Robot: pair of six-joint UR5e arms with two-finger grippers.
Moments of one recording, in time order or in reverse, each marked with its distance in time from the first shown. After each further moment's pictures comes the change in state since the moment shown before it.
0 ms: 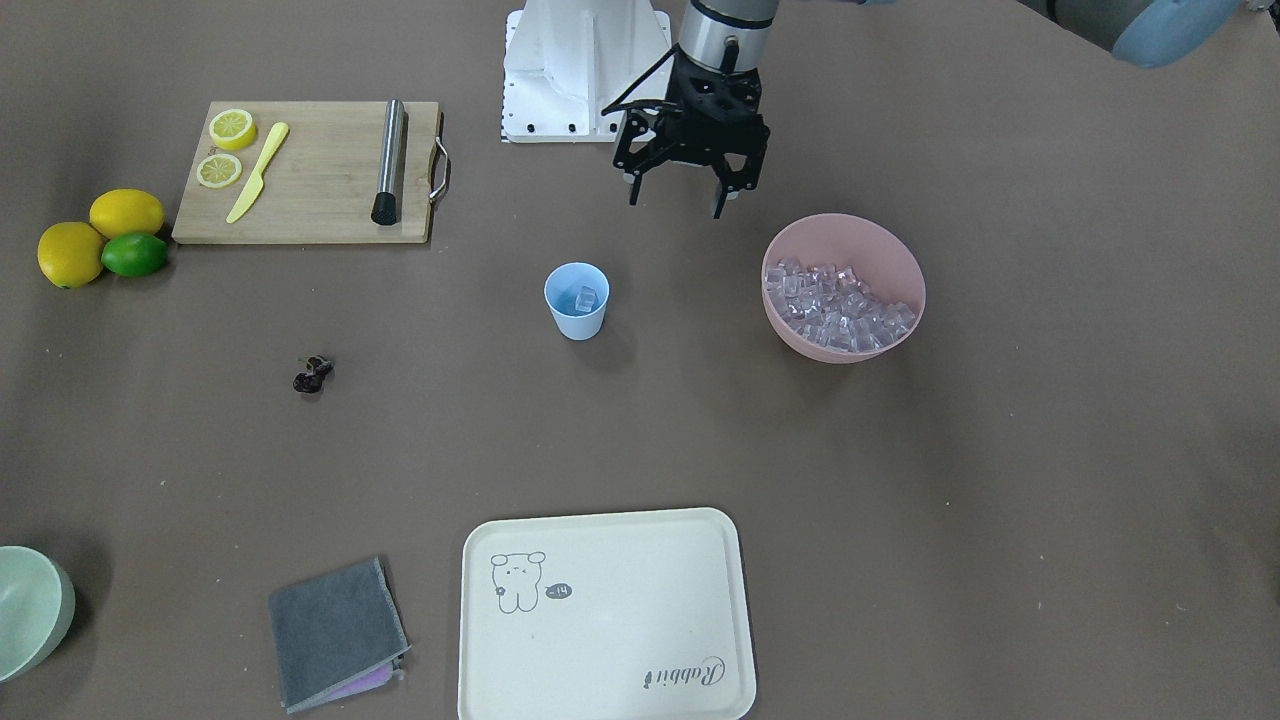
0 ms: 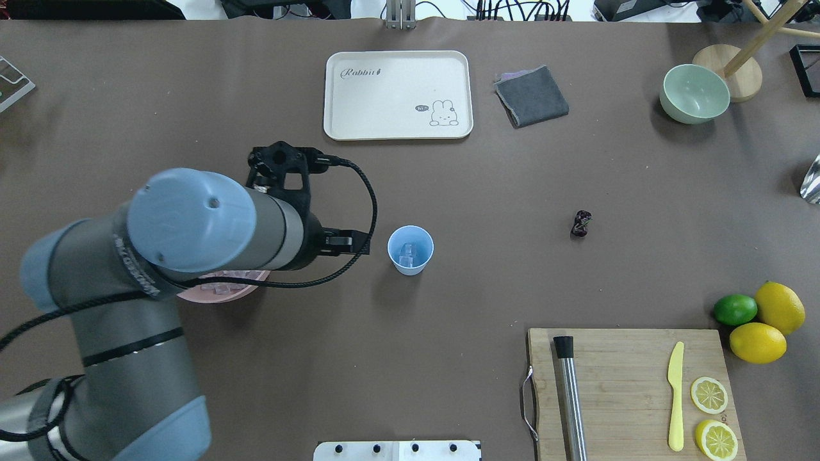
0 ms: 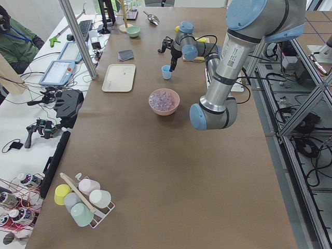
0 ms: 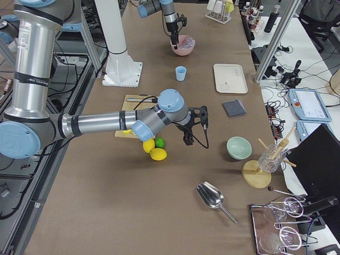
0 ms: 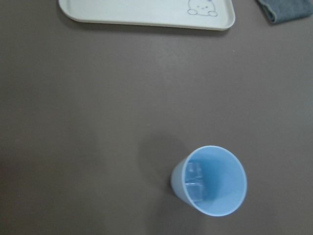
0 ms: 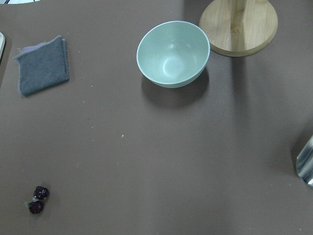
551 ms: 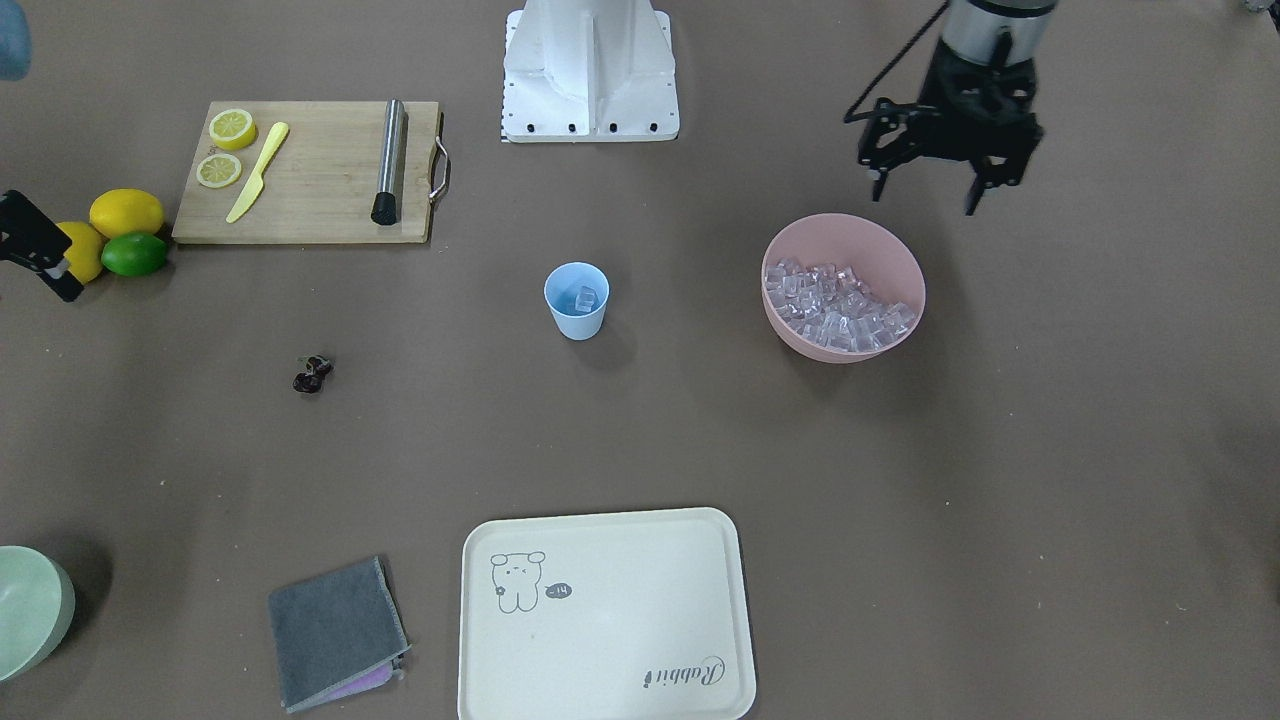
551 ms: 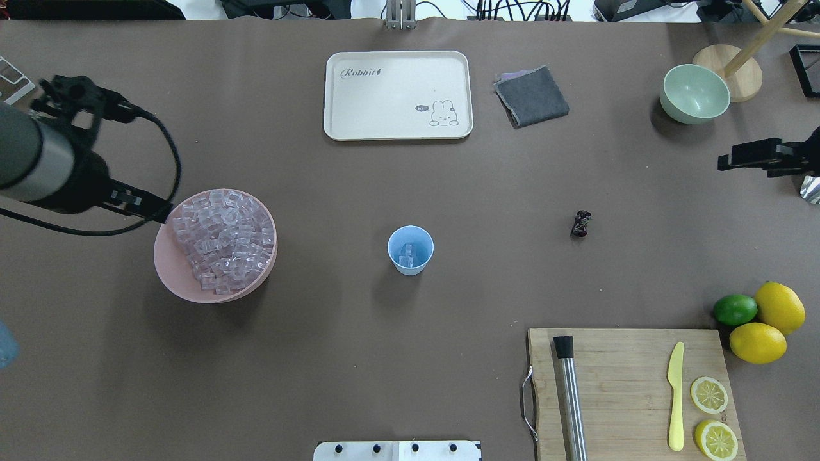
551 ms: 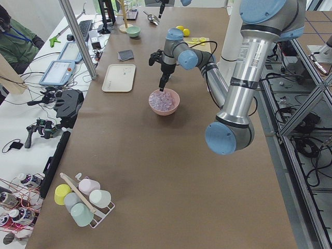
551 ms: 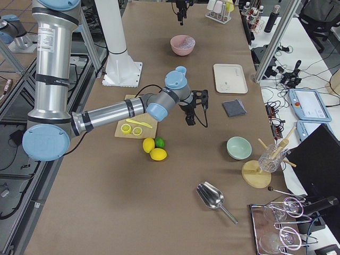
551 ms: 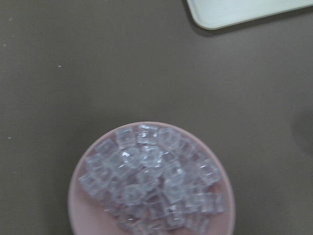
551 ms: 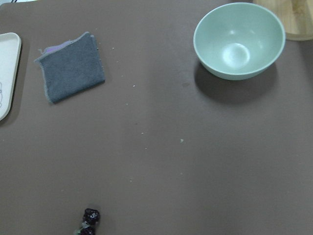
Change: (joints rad) left arm -0.375 0.358 -0.171 0.110 -0.272 0.568; right arm -0.288 0.106 0.054 -0.008 -0.239 0.315
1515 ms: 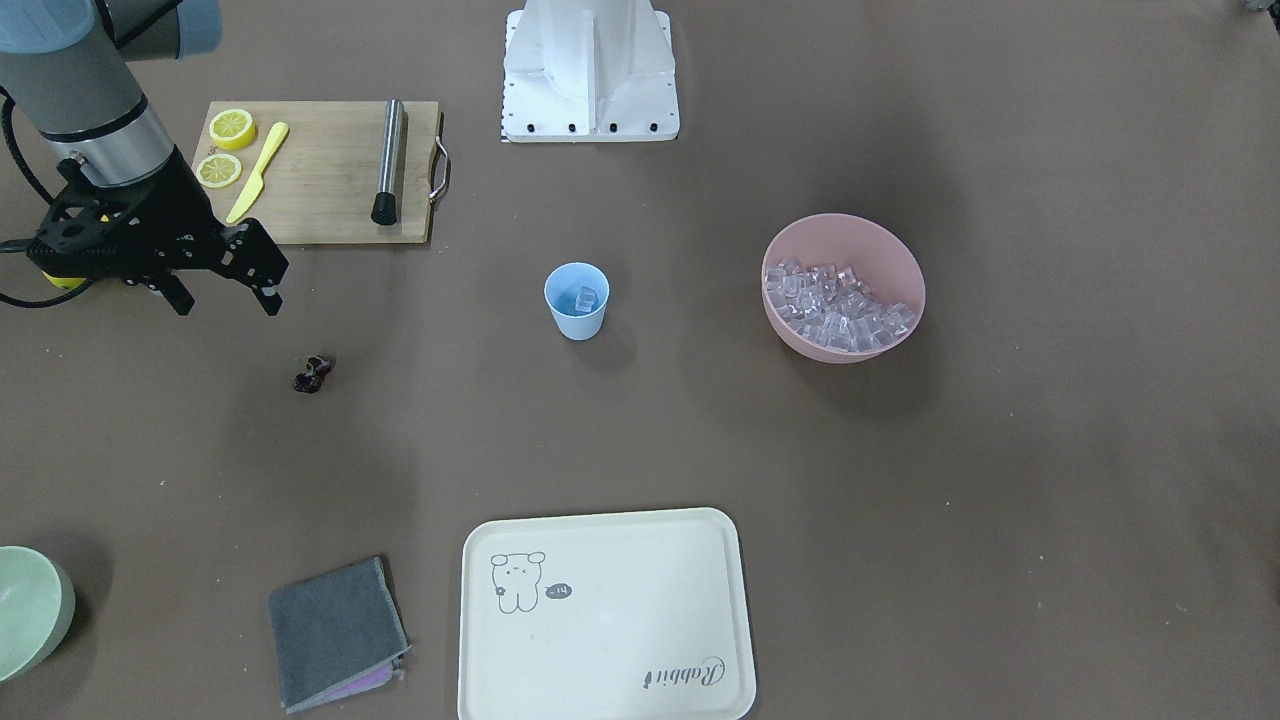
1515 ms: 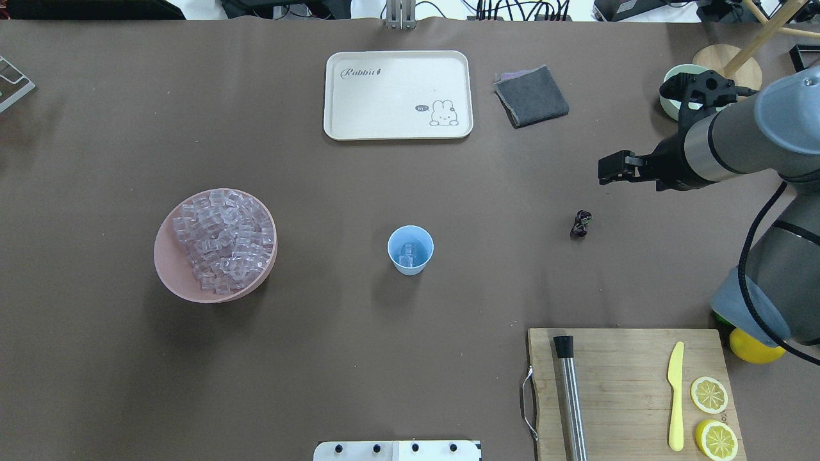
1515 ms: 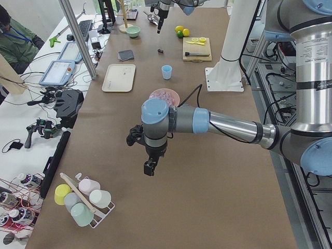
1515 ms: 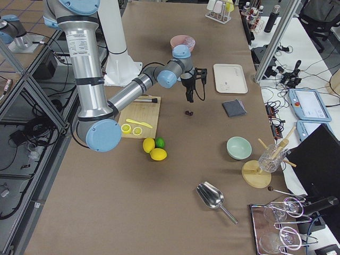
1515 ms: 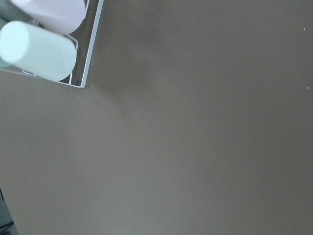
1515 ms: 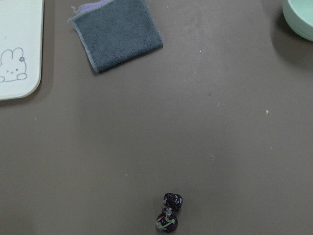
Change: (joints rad) left arm -0.781 0.330 0.369 -0.007 -0.294 1.044; right arm -0.250 0.243 0.063 -0.403 -0.181 0.109
